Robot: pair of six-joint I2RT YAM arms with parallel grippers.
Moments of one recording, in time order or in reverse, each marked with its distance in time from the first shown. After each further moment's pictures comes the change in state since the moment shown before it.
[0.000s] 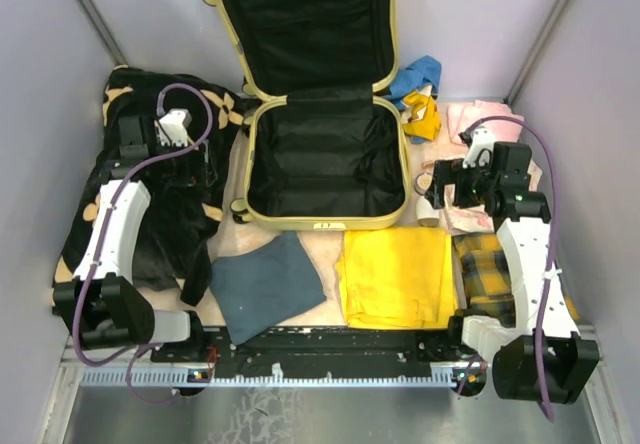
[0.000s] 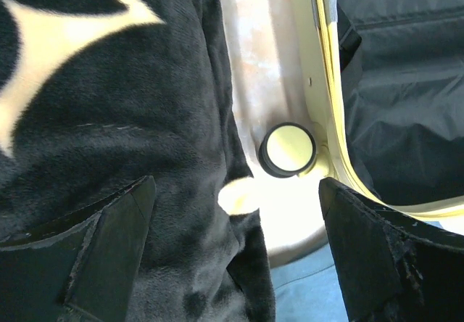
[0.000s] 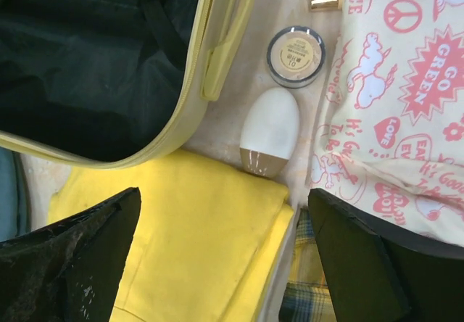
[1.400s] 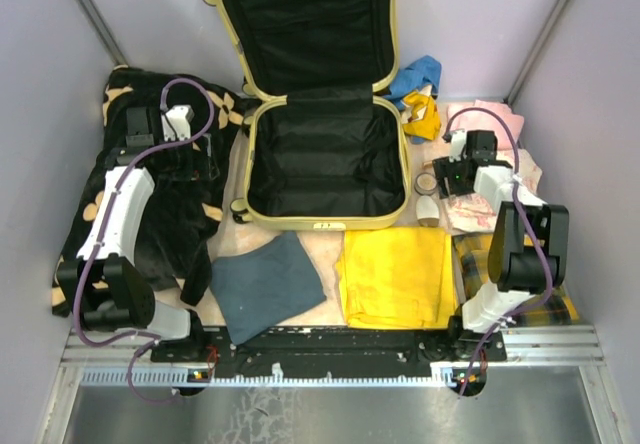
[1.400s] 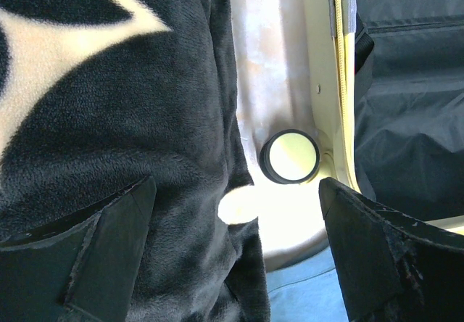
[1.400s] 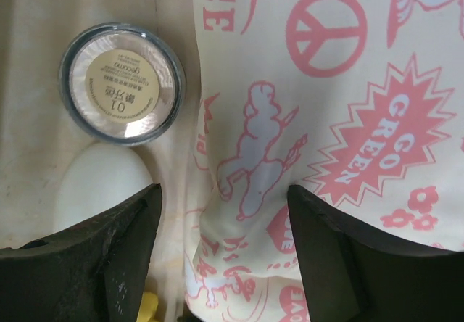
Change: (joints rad) left arm -0.023 0.100 0.075 -0.040 -0.046 -0.058; right arm -0.018 0.594 0.065 0.290 0.282 -0.190
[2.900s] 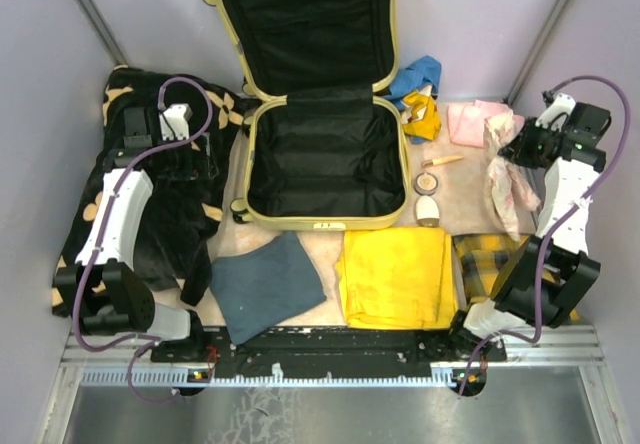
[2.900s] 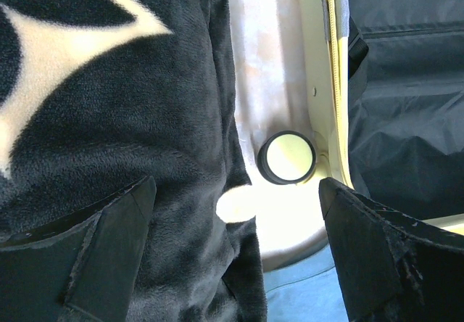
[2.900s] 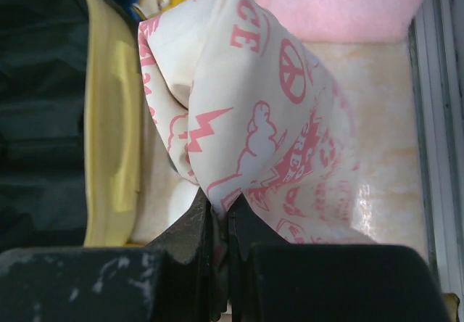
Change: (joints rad) left arm 0.000 -0.023 0.000 0.002 0.000 -0.008; right arm -0.394 -0.162 0.329 -0.268 -0.451 0.212
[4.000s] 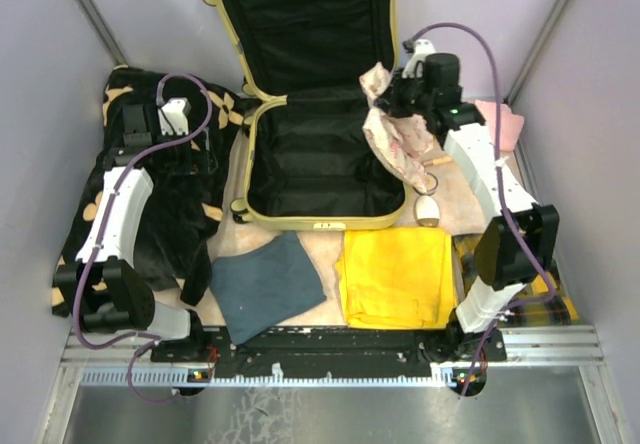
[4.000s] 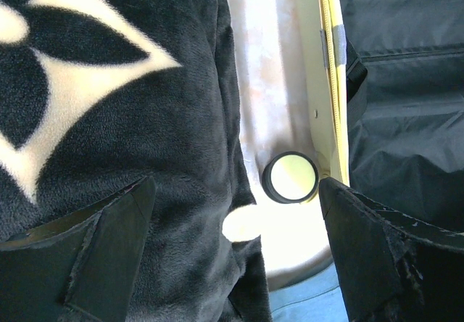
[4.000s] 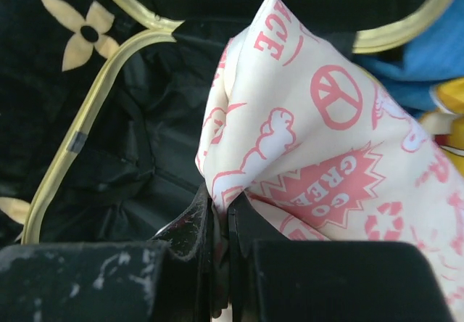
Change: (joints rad) left arm 0.000 0.011 0.009 0.058 -0.002 0.004; right arm 0.701 0.187 0.240 0.303 0.208 0.274
